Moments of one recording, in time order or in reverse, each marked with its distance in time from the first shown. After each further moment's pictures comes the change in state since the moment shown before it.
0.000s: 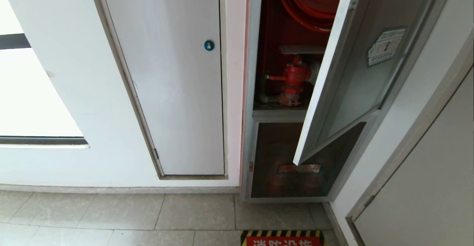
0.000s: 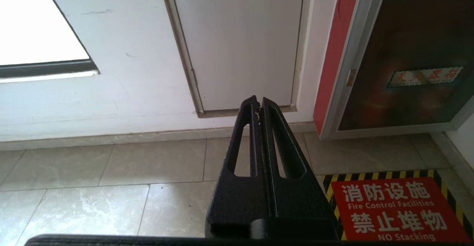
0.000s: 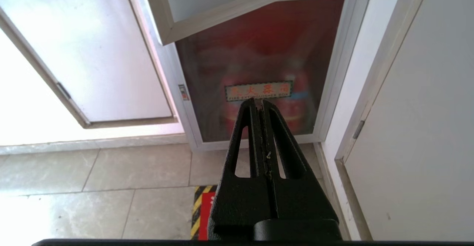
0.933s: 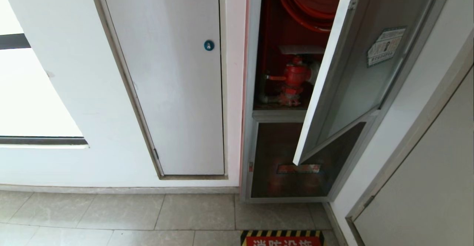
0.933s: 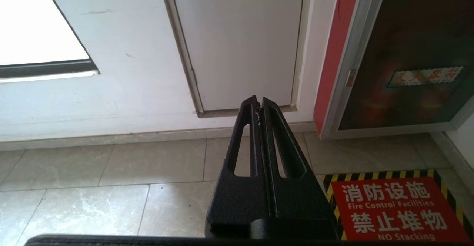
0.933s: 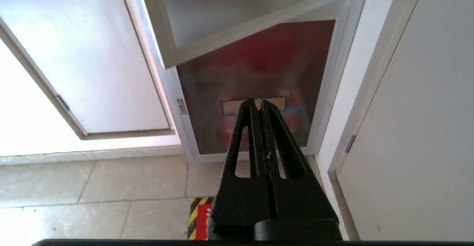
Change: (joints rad) left arm 0.000 0.000 0.000 0.000 0.000 0.001; right arm 0.000 0.069 -0.169 0.062 -0.011 -0.017
